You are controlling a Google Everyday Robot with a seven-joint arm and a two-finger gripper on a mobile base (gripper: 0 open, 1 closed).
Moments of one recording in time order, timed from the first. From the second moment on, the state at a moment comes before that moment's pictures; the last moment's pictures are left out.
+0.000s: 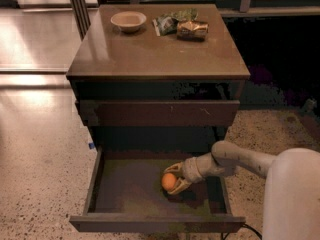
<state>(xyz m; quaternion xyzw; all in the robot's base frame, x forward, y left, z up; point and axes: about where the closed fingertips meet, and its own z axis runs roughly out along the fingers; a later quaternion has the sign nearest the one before) 0.558 -0.046 0.399 -0.69 0.56 0.28 0.36</state>
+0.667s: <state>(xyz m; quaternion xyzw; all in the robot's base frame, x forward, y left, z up) 0.573 -0.039 0.361 -0.70 0.57 0.27 0.34</state>
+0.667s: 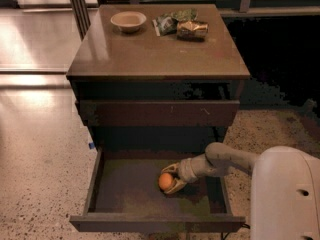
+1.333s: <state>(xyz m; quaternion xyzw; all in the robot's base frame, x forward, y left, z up) 0.574 -0.039 0.360 -0.70 0.57 0.27 0.34</state>
